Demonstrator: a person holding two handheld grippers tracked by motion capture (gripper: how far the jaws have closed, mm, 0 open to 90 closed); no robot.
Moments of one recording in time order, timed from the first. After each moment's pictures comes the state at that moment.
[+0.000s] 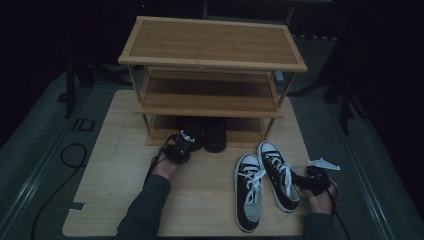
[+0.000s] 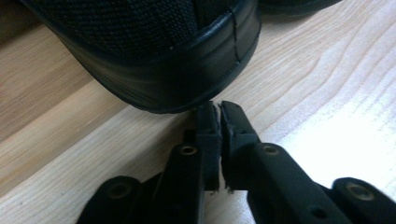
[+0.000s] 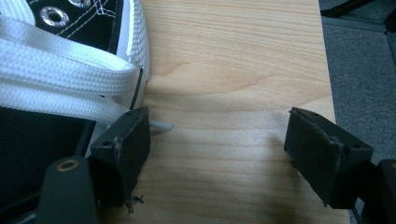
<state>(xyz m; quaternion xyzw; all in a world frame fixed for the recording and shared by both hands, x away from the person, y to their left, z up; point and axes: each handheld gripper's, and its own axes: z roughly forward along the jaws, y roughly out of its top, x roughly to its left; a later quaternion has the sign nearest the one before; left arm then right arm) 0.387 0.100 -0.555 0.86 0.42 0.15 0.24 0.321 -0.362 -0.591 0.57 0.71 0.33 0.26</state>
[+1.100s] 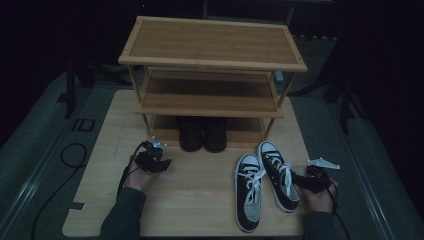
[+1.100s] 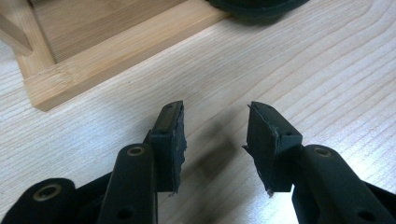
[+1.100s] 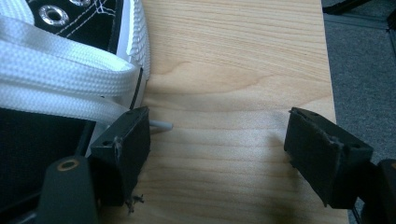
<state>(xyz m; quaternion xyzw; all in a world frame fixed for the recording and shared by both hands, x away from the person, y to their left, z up) 0.351 0.175 -0.552 0.83 0.46 0.17 0.27 0.322 -0.362 -0.589 0.57 0.72 0.32 0.25</state>
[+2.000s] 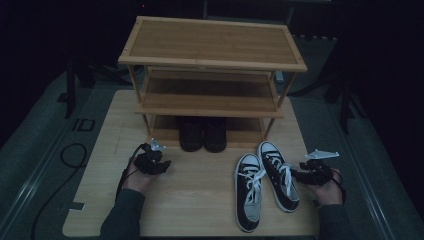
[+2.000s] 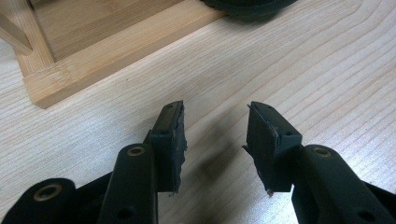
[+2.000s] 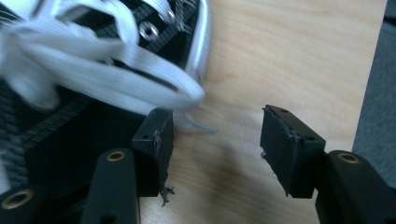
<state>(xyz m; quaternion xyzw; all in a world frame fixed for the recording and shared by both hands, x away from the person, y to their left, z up) 0.344 0.178 -0.554 0.82 0.46 0.18 0.28 0.331 -0.360 -0.550 0.47 0.81 0.30 0.19</state>
